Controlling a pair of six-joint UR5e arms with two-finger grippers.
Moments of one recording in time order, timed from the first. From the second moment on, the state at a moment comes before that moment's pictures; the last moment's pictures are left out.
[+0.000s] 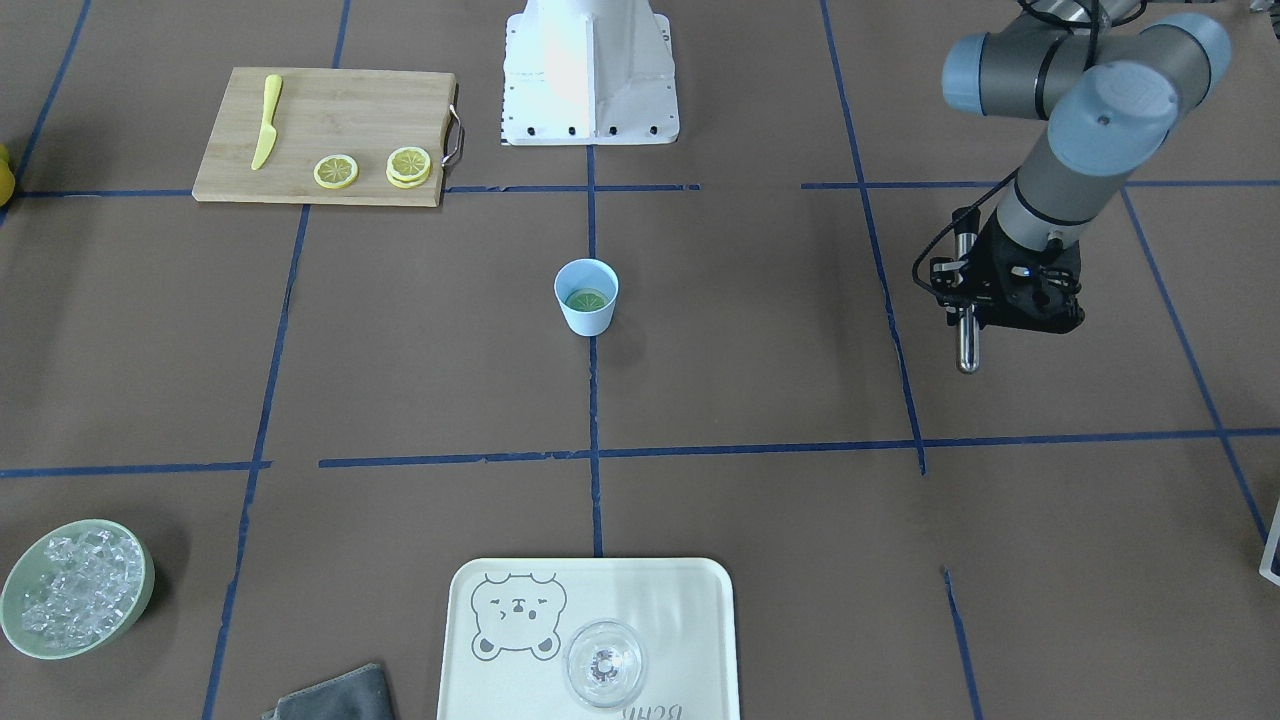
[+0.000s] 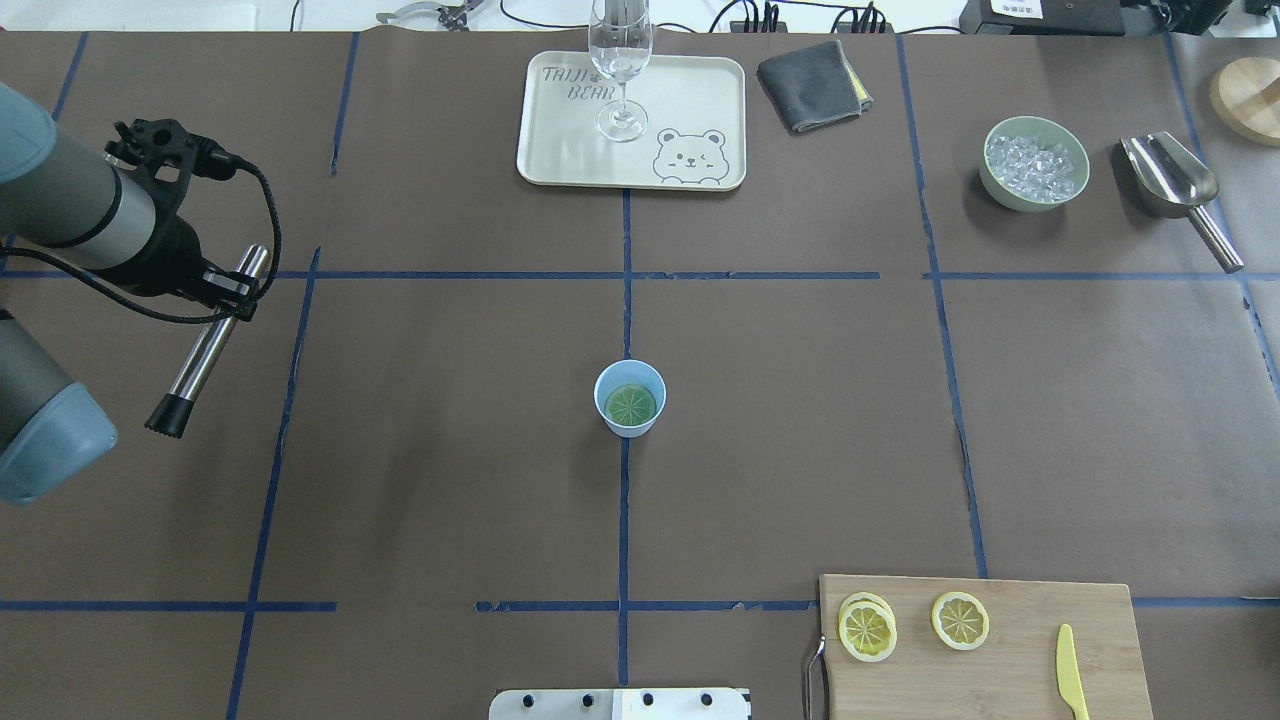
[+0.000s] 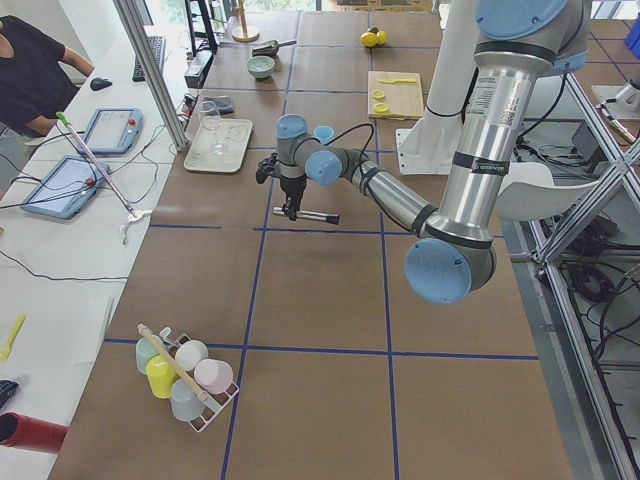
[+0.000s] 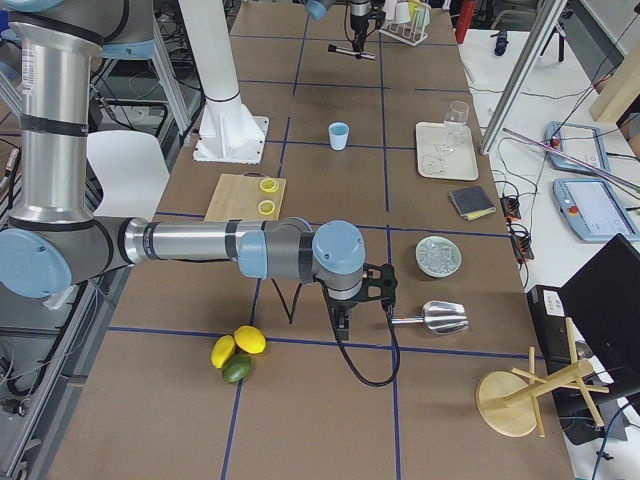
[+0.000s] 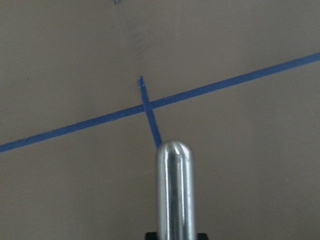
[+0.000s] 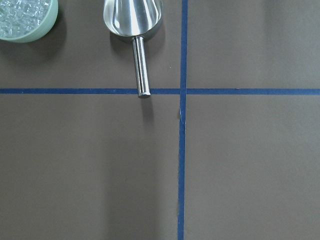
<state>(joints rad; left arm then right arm) -0.88 -1.80 -1.83 -1.60 -2.07 -0.62 1.65 -1.70 1.79 -1.60 2.43 -0.02</state>
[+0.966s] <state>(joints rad) -0.86 -1.82 -1.69 -1.63 -2.07 -0.79 1.64 -1.70 1.81 -1.60 2.43 -0.02</state>
